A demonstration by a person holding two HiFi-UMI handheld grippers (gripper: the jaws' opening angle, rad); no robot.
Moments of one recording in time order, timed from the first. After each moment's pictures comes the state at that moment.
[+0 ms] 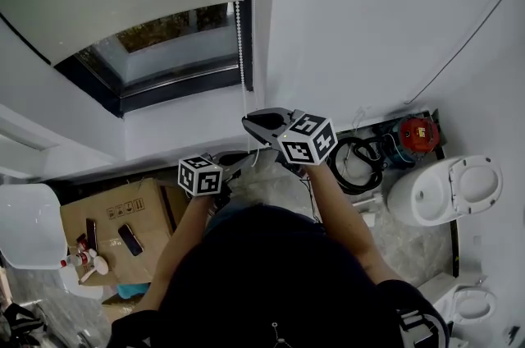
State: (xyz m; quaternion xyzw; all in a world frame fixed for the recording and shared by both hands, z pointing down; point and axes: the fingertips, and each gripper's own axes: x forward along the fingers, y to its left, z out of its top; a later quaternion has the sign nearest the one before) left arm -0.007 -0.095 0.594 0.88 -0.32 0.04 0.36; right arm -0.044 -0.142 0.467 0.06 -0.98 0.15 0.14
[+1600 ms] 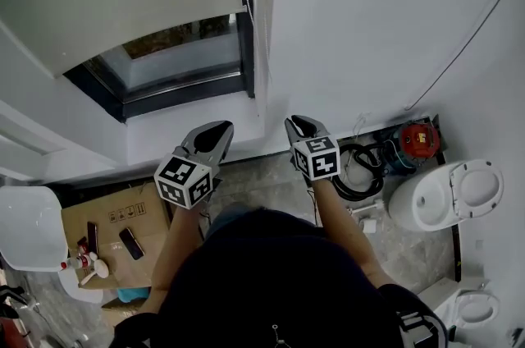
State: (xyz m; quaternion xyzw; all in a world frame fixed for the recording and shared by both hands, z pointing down) left arm -0.065 -0.127 0.439 0.86 -0.49 0.05 0.10; right arm 0.058 -0.204 0.531 0.37 -0.90 0.11 0.21
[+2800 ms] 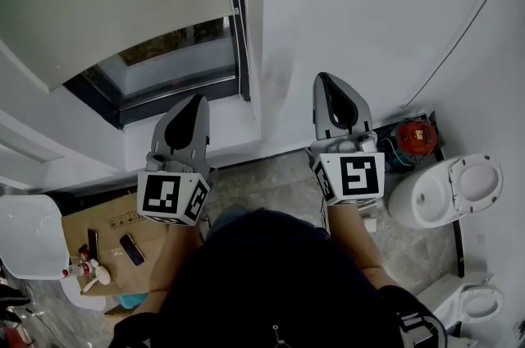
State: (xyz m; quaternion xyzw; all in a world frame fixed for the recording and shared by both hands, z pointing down) left arm -0.084 -0.115 0.292 0.78 -0.62 -0.03 -0.06; right arm 0.096 -0.166 0.263 0.47 -0.87 -0.14 -0.04
